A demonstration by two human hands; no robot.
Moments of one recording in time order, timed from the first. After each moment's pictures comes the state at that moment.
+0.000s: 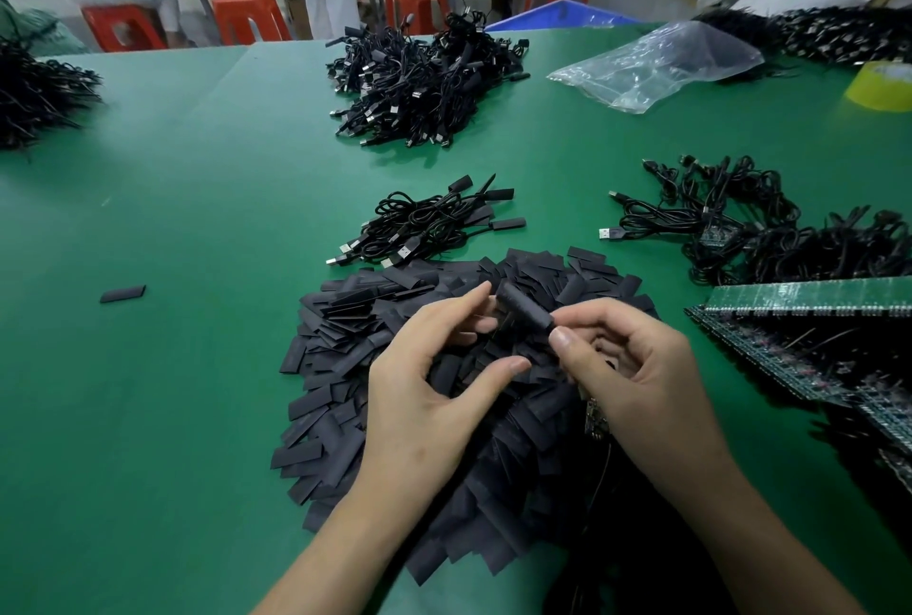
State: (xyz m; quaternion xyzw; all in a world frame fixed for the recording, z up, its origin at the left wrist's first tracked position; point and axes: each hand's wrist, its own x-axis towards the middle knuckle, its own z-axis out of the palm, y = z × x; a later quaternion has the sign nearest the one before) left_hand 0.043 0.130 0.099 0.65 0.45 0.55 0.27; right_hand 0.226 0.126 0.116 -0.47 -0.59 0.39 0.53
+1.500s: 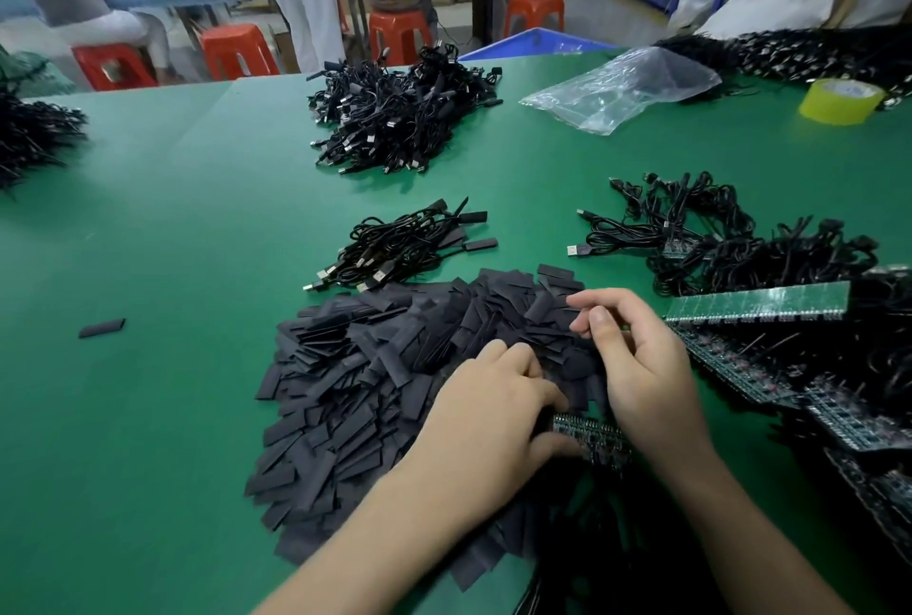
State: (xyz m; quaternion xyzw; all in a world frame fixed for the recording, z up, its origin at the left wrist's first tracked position) left_hand 0.098 0.141 0.124 0.88 0.46 0.07 0.12; right_hand 0.263 0.147 0.100 -0.57 -0.57 0.26 0.53
